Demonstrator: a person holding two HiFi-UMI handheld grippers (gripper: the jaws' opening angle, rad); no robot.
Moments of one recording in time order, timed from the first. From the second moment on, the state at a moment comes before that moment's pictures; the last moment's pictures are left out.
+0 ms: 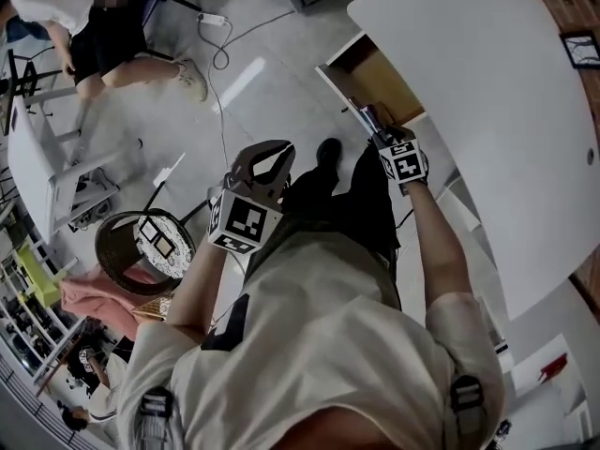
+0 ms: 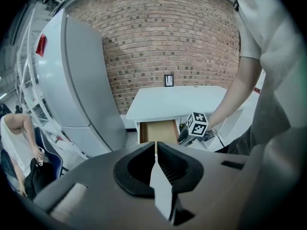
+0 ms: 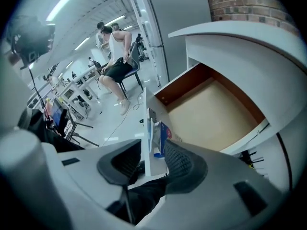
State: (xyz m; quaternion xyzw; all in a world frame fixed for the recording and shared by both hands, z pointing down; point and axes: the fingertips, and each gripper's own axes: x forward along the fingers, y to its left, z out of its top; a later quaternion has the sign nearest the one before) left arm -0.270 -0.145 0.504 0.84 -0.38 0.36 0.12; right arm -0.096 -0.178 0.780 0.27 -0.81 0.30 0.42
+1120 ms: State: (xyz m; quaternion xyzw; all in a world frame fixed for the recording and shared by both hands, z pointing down) left arm -0.309 -0.143 0.417 0.88 -0.39 0.25 0.04; right arm -0.261 -0.133 0.355 0.17 -0.93 0.34 -0.03
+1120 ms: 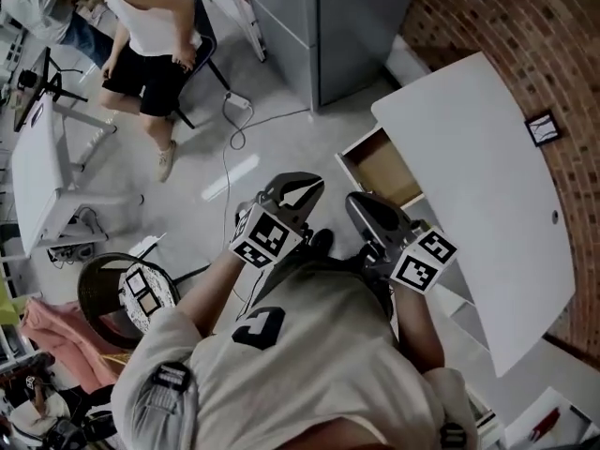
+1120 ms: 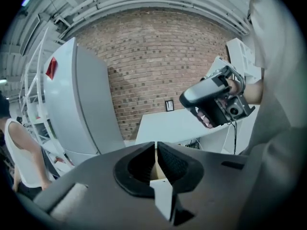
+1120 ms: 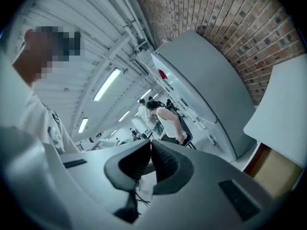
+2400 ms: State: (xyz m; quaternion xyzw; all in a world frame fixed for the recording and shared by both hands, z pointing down) left arm -0.150 -0.041 0.340 0.88 -0.43 0.21 -0.01; right arm -0.052 0.011 0.312 0.17 -0.93 0.33 -0.05
